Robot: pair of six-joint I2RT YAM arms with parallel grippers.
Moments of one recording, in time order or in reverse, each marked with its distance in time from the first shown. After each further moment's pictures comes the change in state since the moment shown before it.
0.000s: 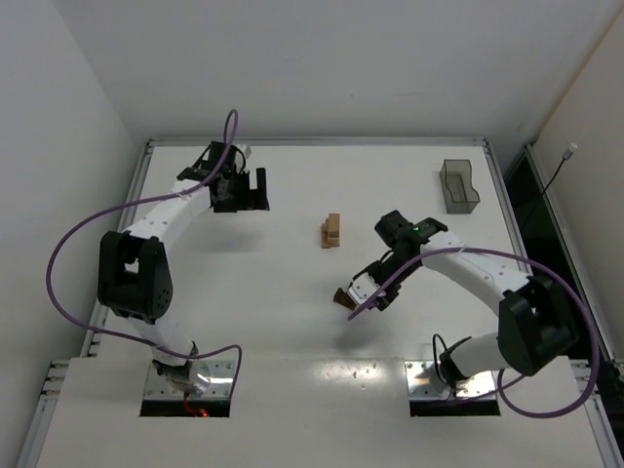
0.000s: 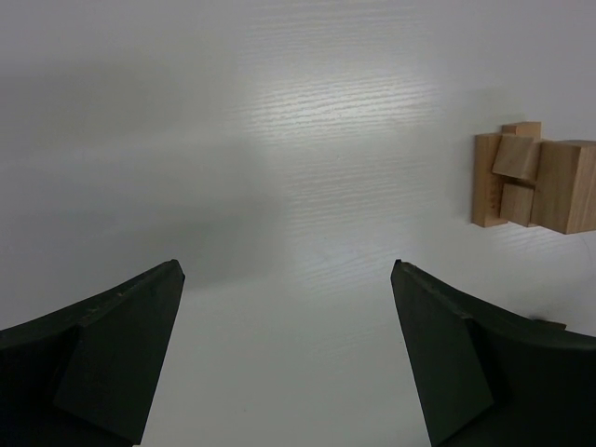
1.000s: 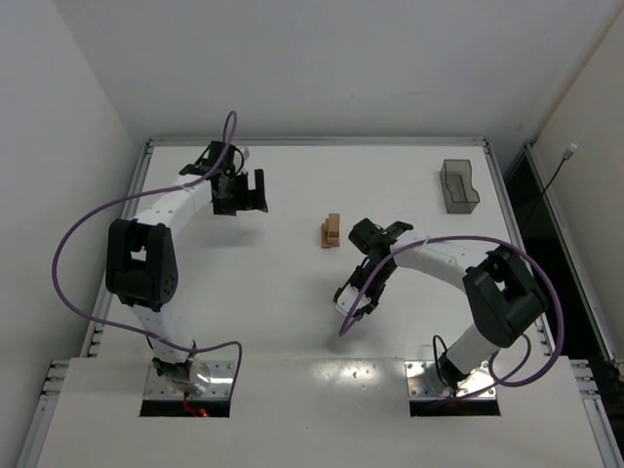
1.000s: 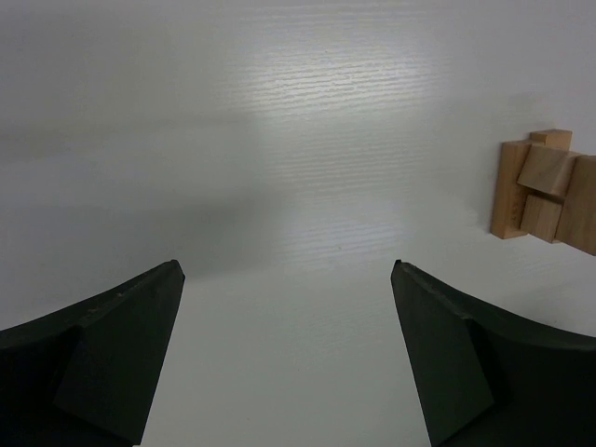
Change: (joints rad) left arm 0.034 0.101 0.049 -0.023 0.033 -0.002; right arm 0.118 0.204 0.030 0.106 0.171 -0.127
